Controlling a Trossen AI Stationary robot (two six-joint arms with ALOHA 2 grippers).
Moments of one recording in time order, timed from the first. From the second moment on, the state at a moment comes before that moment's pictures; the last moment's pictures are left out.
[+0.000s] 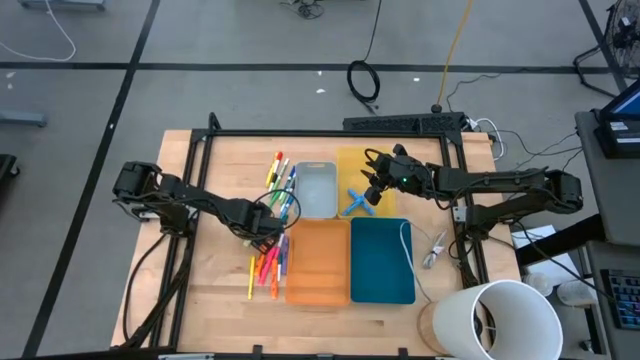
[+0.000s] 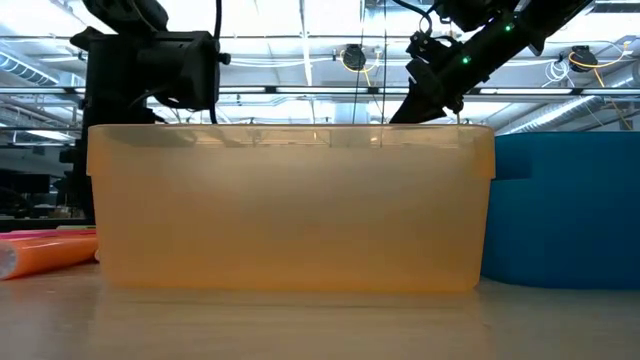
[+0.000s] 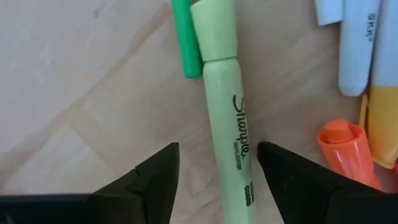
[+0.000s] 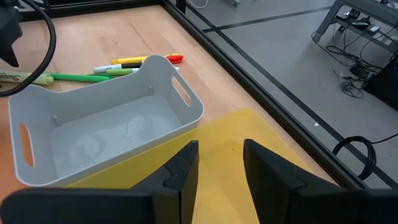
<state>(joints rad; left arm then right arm) -0.13 1.62 0.81 -0.82 -0.07 -1.00 -0.21 1.20 0.73 -0.05 0.36 0.09</state>
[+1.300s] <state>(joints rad) -0.19 1.46 0.81 -1.02 -0.21 -0.85 -0.21 1.20 0.73 -0.04 0.36 0.09</state>
